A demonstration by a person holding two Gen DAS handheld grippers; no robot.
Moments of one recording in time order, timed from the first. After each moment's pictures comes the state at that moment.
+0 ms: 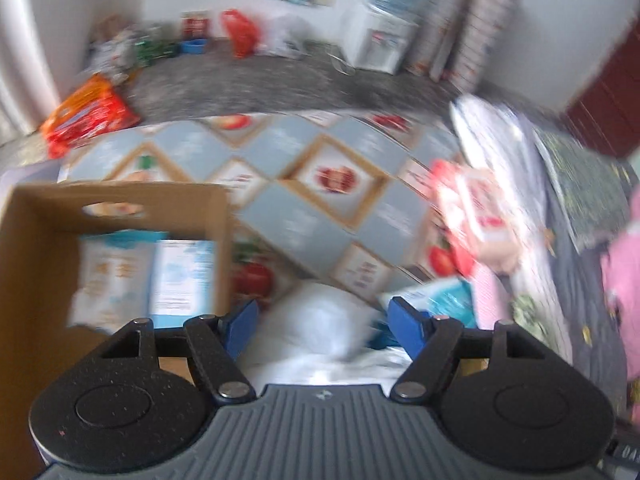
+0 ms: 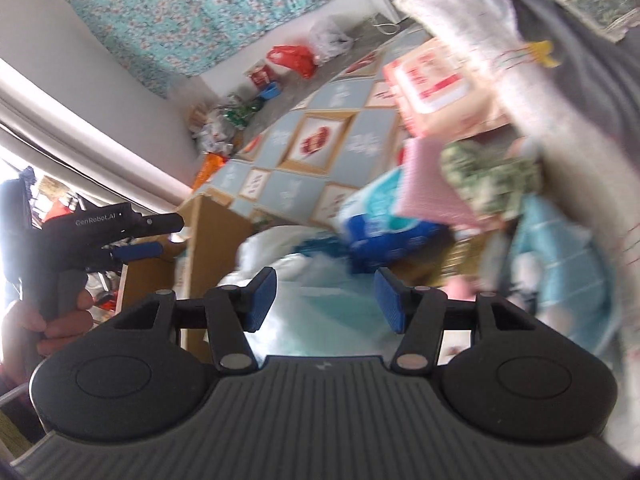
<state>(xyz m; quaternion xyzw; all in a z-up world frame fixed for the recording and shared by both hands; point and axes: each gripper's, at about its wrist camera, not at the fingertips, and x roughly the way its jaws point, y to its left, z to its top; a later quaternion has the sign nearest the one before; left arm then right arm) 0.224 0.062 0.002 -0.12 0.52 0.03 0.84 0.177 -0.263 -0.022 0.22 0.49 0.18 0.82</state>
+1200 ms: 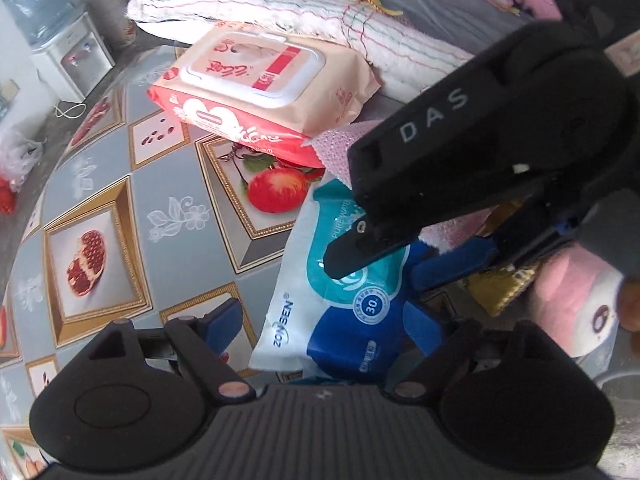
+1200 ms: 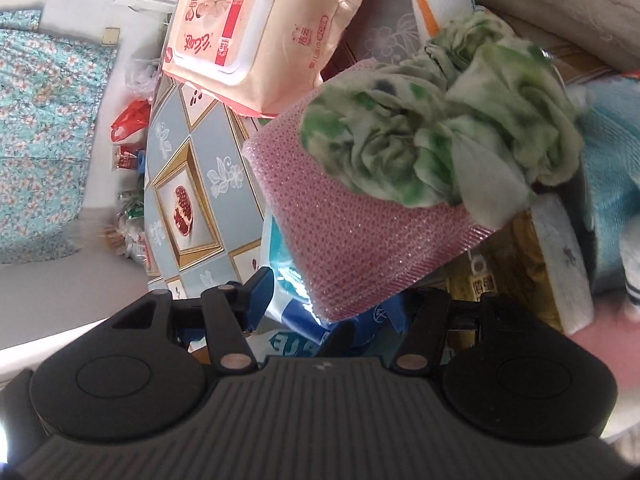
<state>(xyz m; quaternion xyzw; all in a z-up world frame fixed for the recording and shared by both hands) 0.318 -0.079 -0.135 0.23 0.54 -0.31 0.75 0.316 -0.219 -0.176 0.48 0.57 -0.08 0.66</state>
